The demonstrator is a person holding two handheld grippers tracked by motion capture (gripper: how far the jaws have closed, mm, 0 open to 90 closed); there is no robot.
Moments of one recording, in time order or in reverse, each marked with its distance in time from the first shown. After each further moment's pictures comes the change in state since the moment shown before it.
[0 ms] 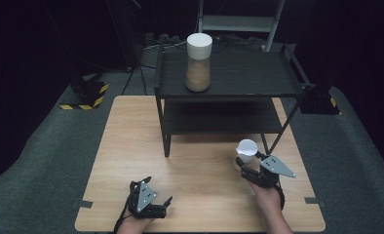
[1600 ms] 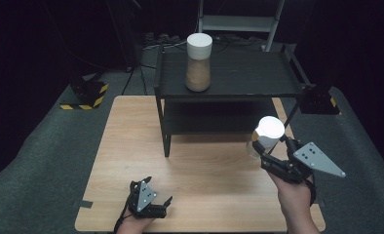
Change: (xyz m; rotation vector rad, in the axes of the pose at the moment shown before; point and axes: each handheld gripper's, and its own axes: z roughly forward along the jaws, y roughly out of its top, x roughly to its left) left arm 0.001 0.001 0.000 0.005 -0.002 -0.002; right arm 0.013 0.113 -0.069 -0.190 0.012 -0.033
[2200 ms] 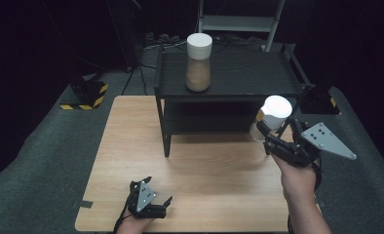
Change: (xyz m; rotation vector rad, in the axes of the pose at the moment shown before) left arm 0.001 -0.002 -0.001 -0.008 -0.004 -0.004; right arm -0.006 0.037 0.017 -0.042 -0.036 0.002
